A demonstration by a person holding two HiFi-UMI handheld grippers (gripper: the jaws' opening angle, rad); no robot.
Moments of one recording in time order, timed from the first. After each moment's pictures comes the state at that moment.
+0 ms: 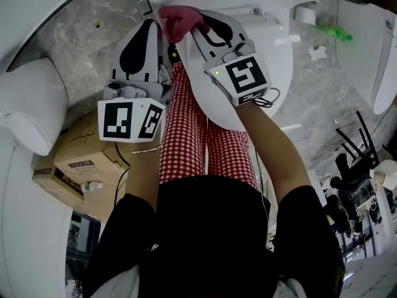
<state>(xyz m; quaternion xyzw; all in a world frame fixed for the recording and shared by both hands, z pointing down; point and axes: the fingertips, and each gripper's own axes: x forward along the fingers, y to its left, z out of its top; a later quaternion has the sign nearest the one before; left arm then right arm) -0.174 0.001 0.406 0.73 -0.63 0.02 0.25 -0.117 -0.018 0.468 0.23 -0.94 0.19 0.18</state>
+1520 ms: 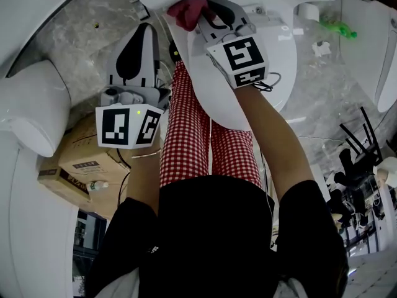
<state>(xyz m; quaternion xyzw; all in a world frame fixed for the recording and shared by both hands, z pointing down) -0.178 -0.006 0.420 0.73 -0.63 0.03 0.27 -0.113 -0.057 0.513 0.26 -0.92 0.19 0.23</state>
